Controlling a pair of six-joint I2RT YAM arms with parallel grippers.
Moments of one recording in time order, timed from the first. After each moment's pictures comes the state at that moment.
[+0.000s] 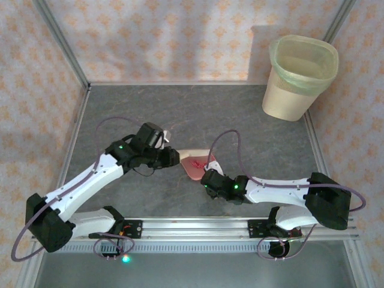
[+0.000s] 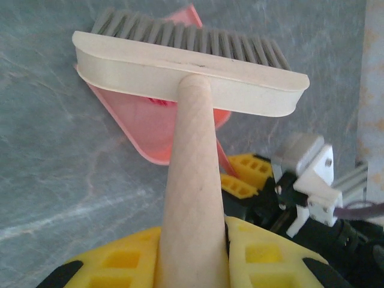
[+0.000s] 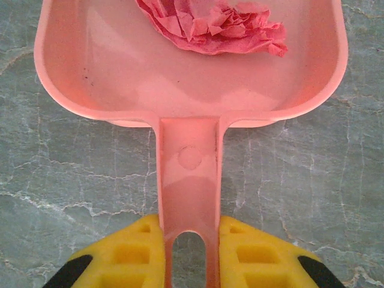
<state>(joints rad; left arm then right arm) -0.58 1.15 1.00 -0.77 0.28 -0.78 1.12 1.31 0.59 -0.36 0.33 0.57</state>
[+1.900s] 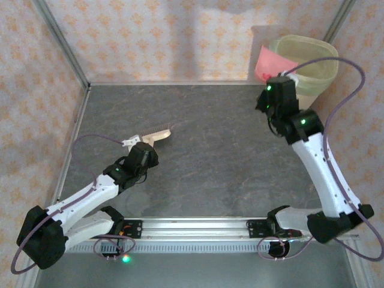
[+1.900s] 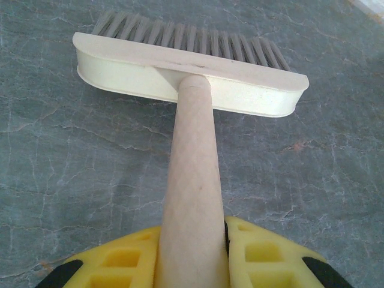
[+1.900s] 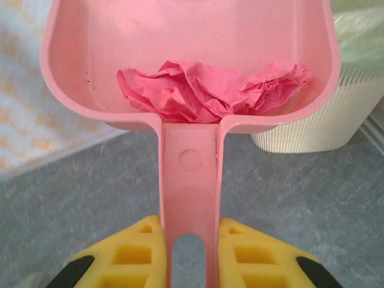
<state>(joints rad) -0.54 1.00 0.55 -0.32 -0.34 -0.90 0.34 1.28 1.61 -0.91 0.39 0.56</state>
